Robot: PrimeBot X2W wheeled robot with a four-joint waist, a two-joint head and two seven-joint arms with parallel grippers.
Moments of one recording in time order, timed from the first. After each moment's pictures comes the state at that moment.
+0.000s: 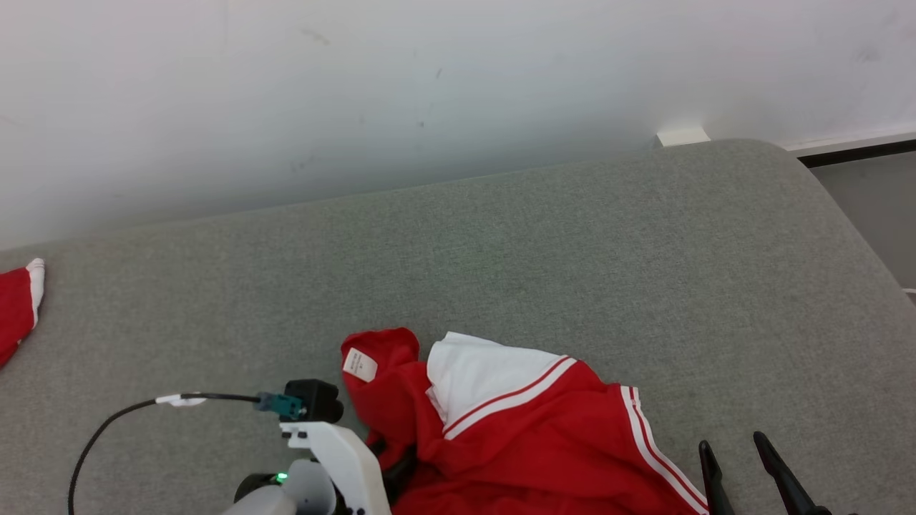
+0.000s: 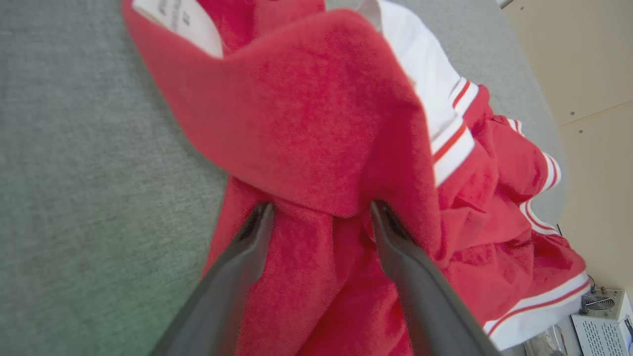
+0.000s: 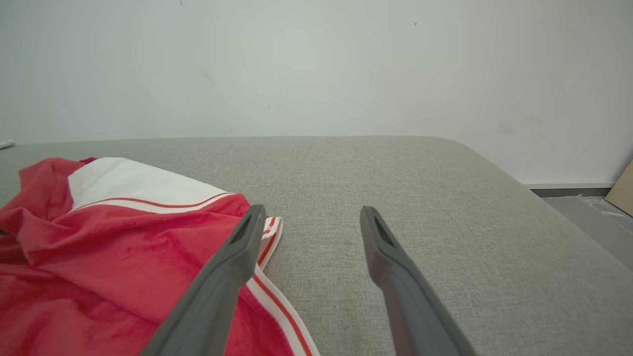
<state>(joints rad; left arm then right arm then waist) -0.46 0.40 -0.88 0.37 -1.10 0.12 0.16 0.09 -0.05 0.08 0.16 0.15 0.13 -0.26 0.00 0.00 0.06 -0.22</state>
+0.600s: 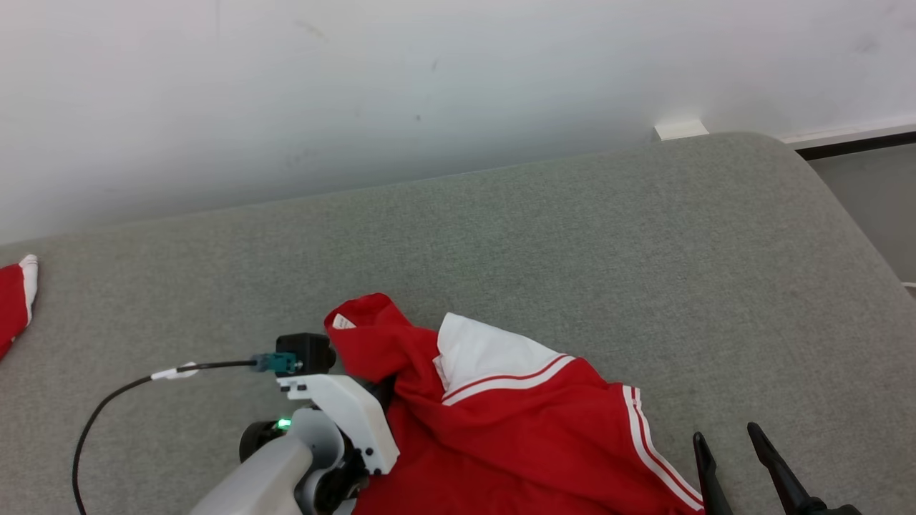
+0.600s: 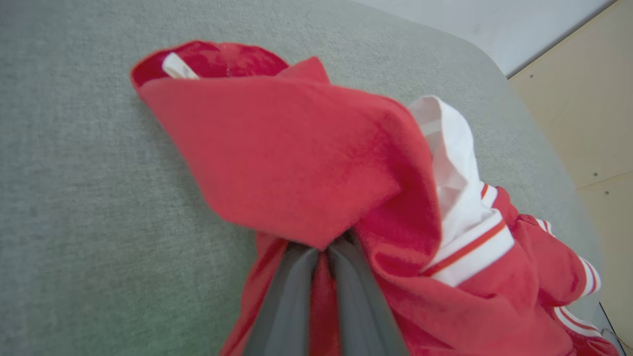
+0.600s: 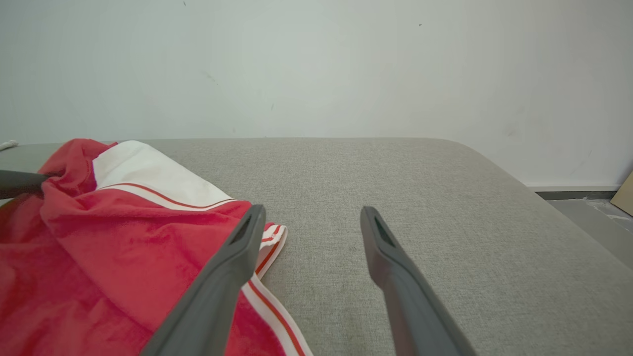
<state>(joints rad) -0.62 0.24 -0.87 0.73 -1.07 0.03 -0.01 0.06 -0.05 0.10 0.16 0.15 0.13 -0.26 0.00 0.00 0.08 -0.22</state>
